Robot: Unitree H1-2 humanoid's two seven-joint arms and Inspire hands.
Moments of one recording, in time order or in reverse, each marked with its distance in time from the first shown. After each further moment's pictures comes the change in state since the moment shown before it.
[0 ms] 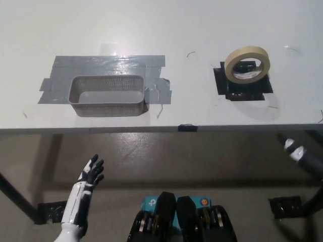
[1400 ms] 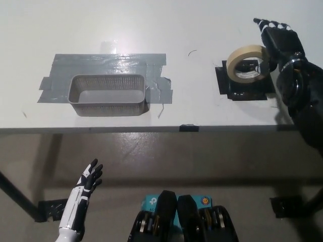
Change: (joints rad) left_arm 0.023 0.033 -0.009 -0.005 0.023 0.003 -0.002; right_arm -0.872 -0.150 0.508 1.119 -0.508 0.404 0.084
